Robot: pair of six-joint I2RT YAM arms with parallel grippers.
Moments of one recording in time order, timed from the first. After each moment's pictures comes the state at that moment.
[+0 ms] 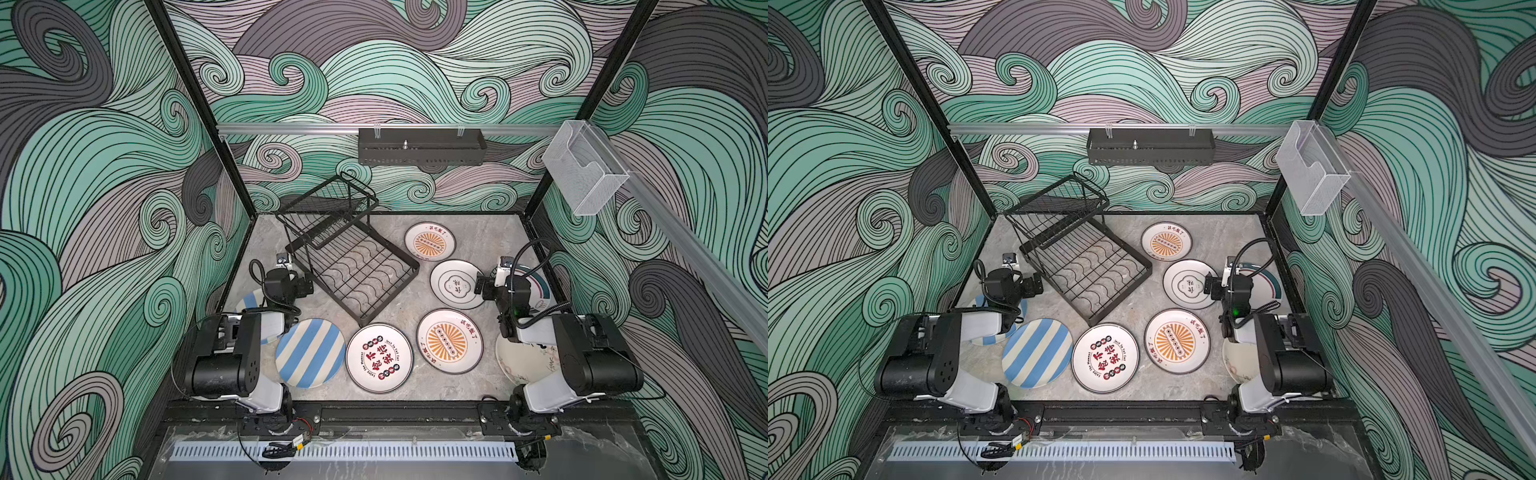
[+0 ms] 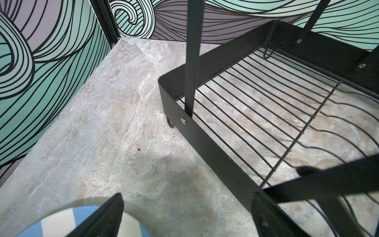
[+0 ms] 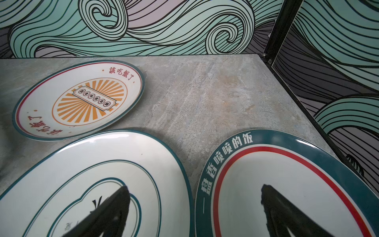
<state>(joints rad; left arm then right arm) 0.06 1.52 0.48 0.55 -0.09 -0.04 0.03 1.55 0.39 0.77 0.11 -0.02</state>
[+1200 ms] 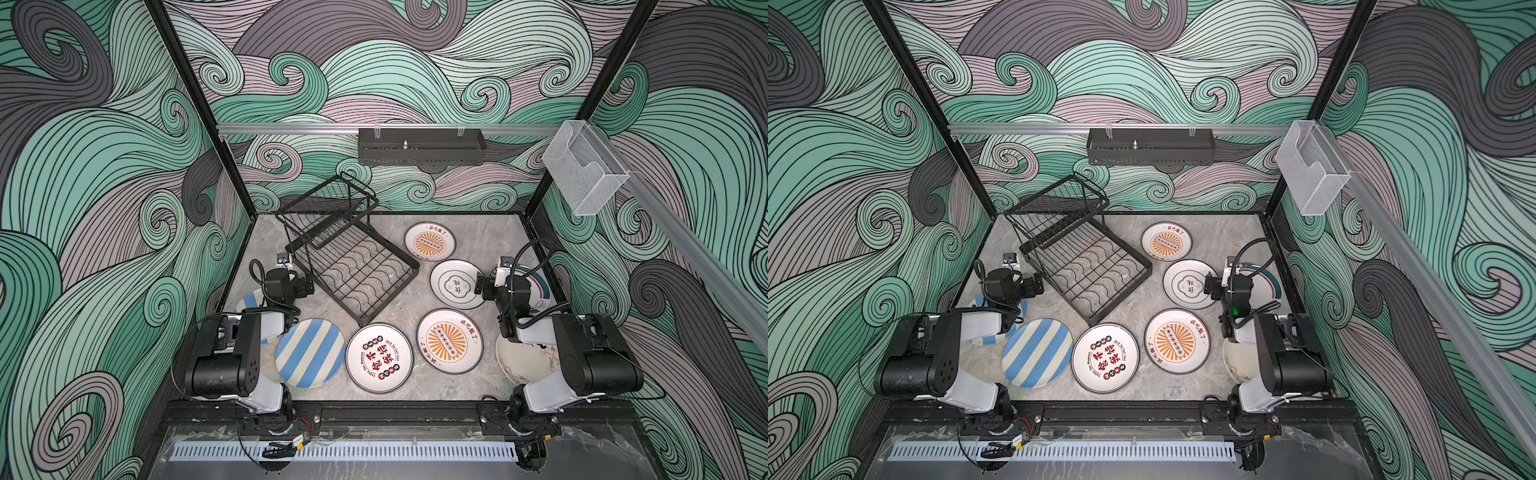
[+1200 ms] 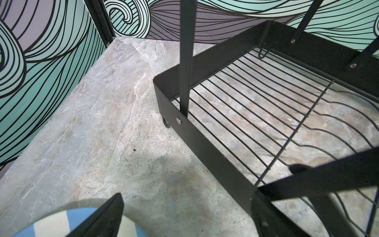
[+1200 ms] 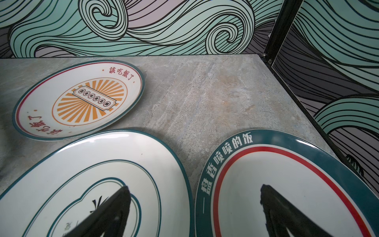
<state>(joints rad) 0.06 1.52 0.48 0.55 -0.07 -0.04 0.03 1.55 0.39 0.76 0.11 -0.02</state>
